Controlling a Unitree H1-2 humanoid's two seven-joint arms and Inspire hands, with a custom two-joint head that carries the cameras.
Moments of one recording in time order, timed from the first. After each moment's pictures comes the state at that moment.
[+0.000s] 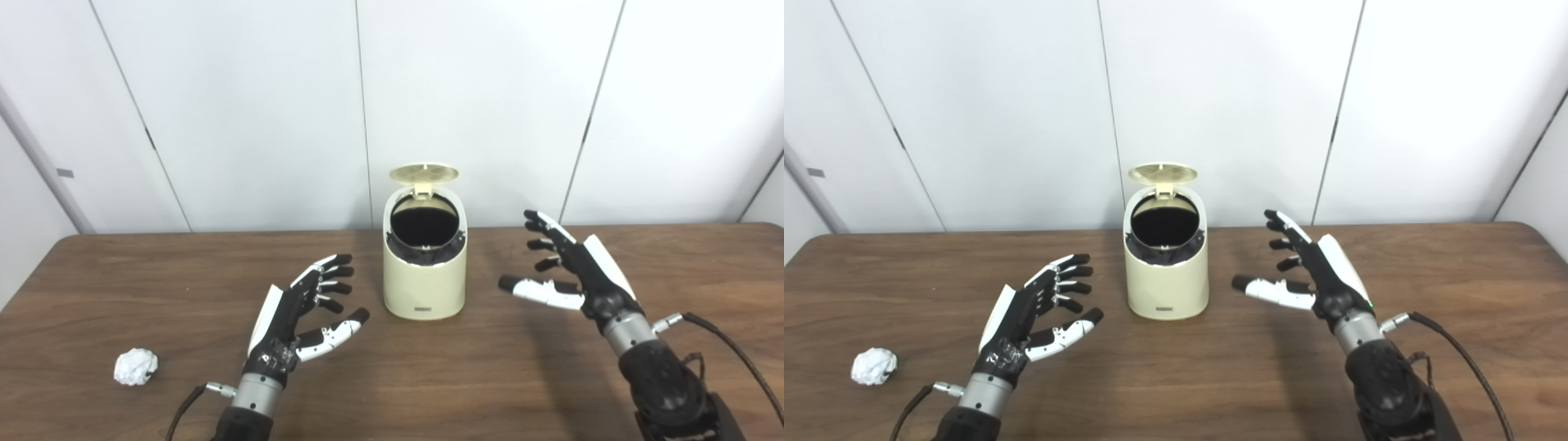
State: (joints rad) left arm -0.15 0.11 -0.06 -0.11 0.22 -0.04 -0.04; right arm -0.32 -0.30 0.11 -0.14 -0.37 0.23 0.12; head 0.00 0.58
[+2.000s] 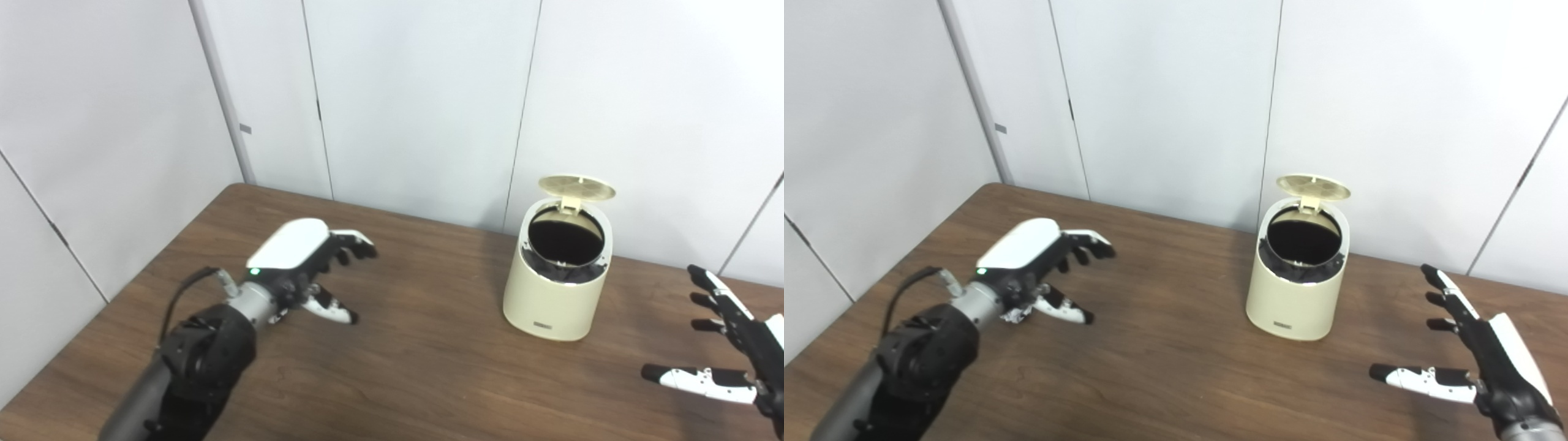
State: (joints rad) left arm -0.10 0.60 0.05 -0.56 0.66 0.41 -0.43; right arm -0.26 -0.33 0.08 -0.22 -0.34 0.23 0.19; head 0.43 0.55
